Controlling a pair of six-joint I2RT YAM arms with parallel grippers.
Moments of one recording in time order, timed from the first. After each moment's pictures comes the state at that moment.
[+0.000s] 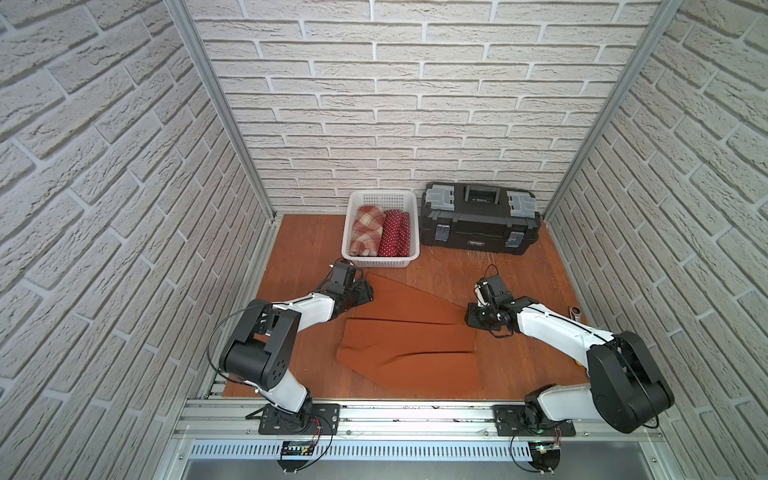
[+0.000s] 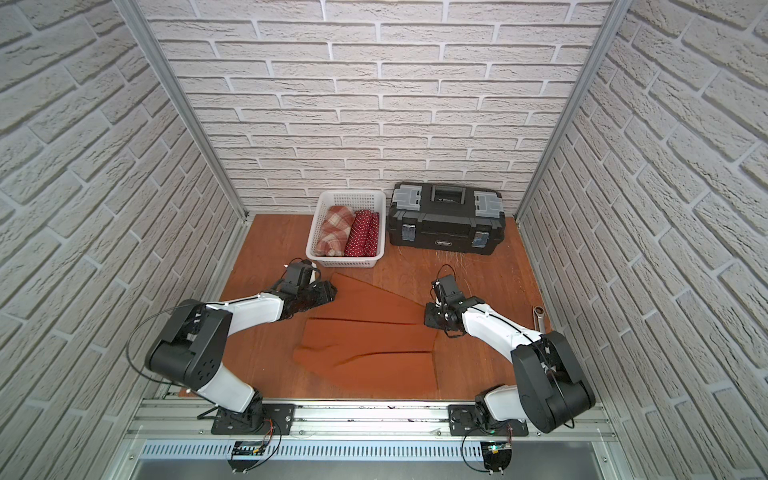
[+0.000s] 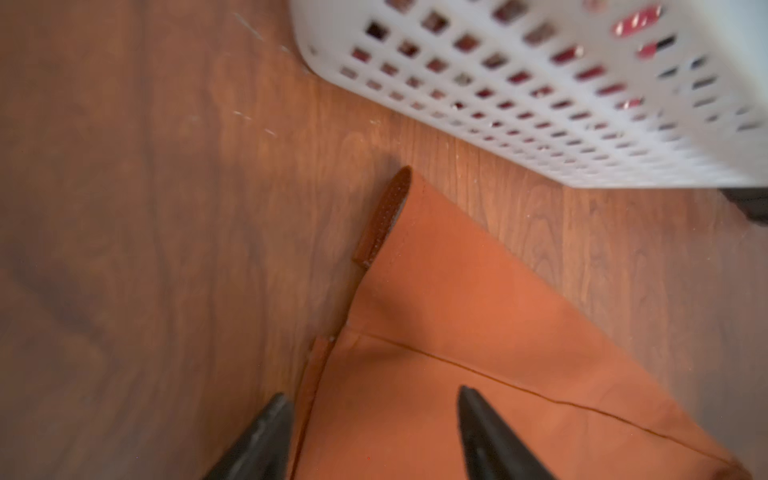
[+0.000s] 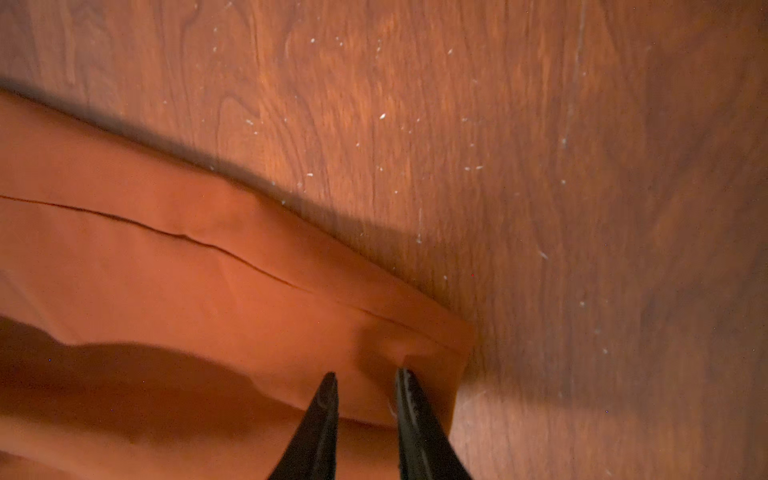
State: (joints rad) left arm -0.37 1.63 0.72 0.04 0.12 -0.57; right arm 0.31 1.40 0.68 -0.45 -0.06 0.54
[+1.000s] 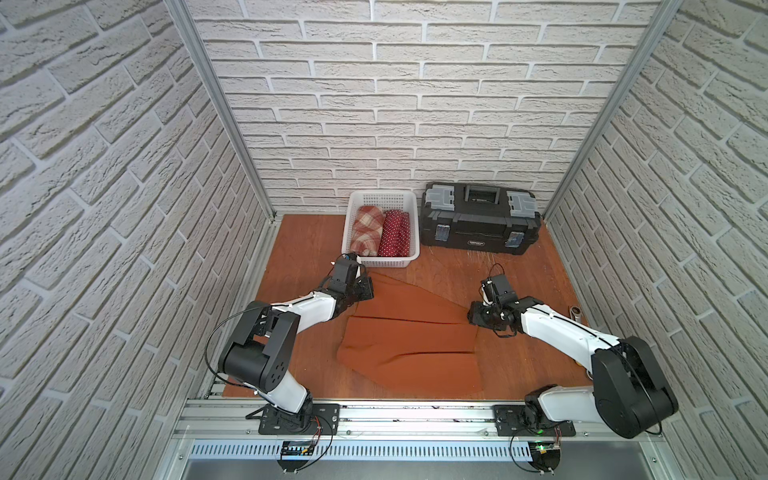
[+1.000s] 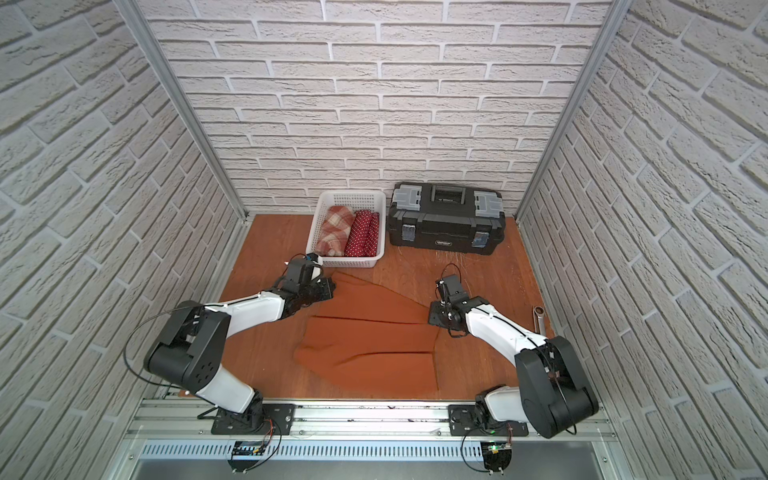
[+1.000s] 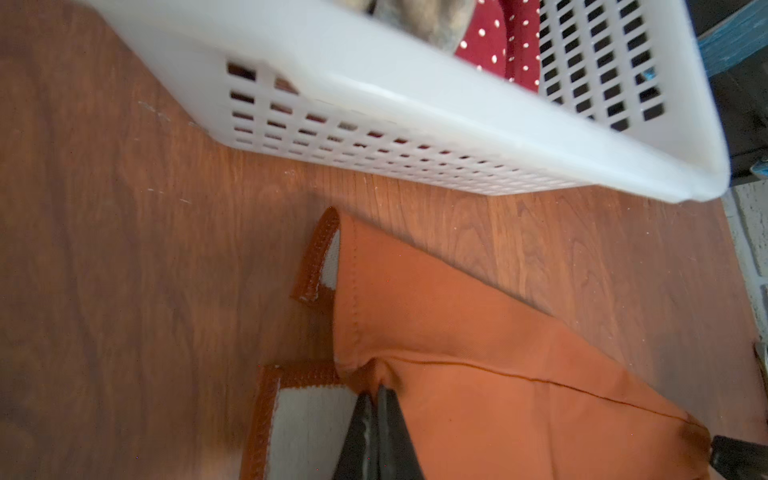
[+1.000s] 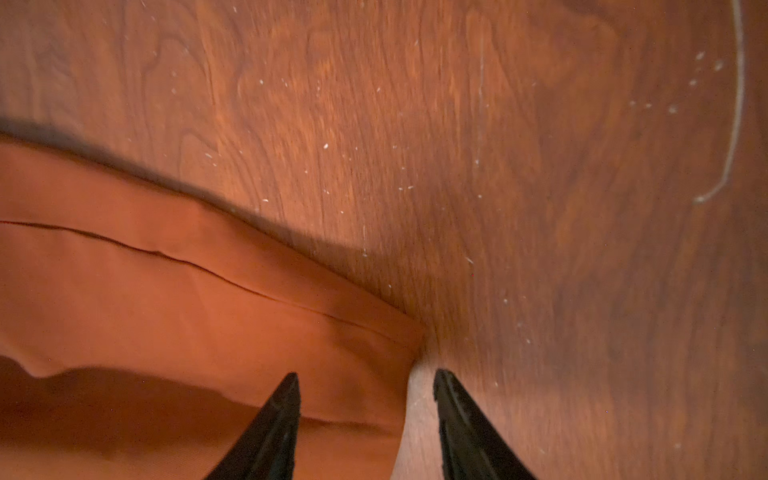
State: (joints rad) left arm -0.38 1.59 0.75 0.07 0.16 -0.50; right arm 0.29 1.38 0.68 -0.47 0.00 0.56
